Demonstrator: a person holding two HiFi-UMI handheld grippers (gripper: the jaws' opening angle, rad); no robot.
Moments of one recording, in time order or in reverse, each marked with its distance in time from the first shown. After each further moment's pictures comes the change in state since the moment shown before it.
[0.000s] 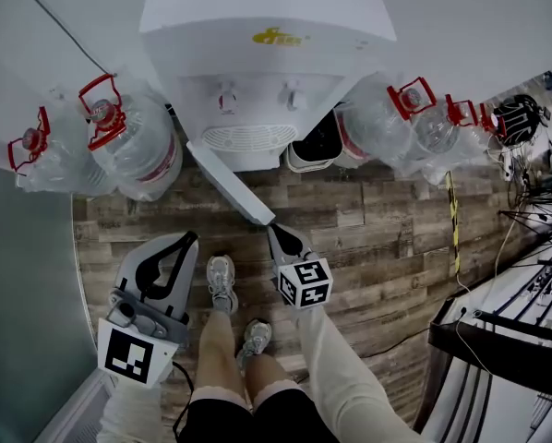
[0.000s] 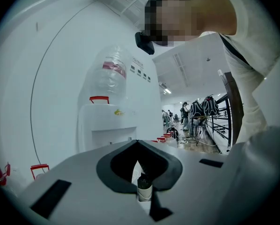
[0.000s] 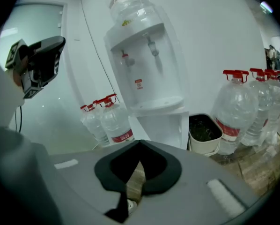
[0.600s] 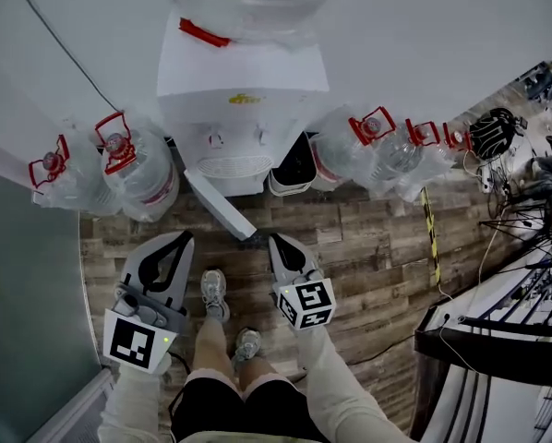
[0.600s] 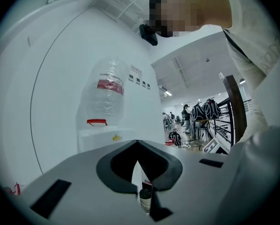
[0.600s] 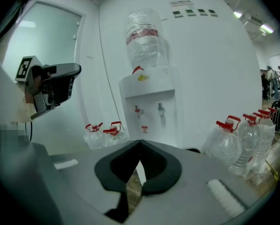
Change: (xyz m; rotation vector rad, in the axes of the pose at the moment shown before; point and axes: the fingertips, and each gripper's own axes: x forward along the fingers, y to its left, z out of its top) left arm -0.019 -0.016 0.116 0.017 -0.047 0.028; right arm -0.127 0.050 0.161 -0.119 -0.200 -0.037
